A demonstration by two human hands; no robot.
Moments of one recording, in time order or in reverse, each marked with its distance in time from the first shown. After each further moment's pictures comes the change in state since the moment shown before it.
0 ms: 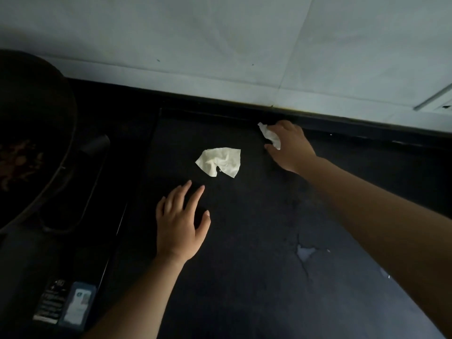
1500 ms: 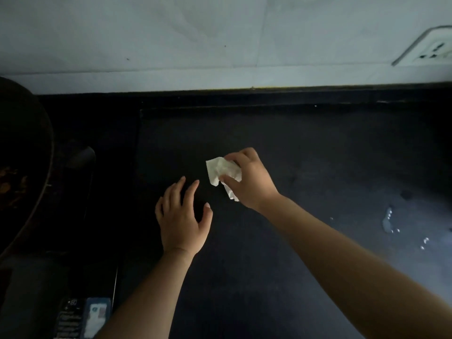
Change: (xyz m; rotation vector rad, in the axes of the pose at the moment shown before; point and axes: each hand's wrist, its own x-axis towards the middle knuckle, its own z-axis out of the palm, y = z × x) left_hand 0.001 -0.001 0.006 -0.030 0.040 0.000; right_hand -0.091 -0.079 0.055 0.475 0.094 0.070
